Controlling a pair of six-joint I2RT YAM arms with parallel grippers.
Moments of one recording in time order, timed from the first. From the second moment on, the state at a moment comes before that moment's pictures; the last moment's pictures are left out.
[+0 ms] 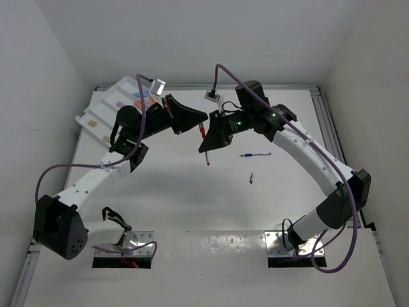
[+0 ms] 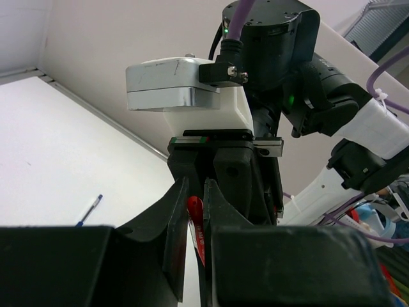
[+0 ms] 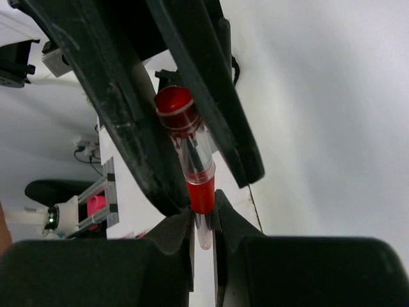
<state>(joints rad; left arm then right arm) -0.44 1.23 0.96 0.62 0.75 -0.80 0.58 1.54 1.51 -0.62 -0.93 0.24</state>
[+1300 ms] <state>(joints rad) -0.42 1.31 1.18 0.37 0.93 -0.61 0.54 1.49 1.48 -0.61 -0.92 0.09</state>
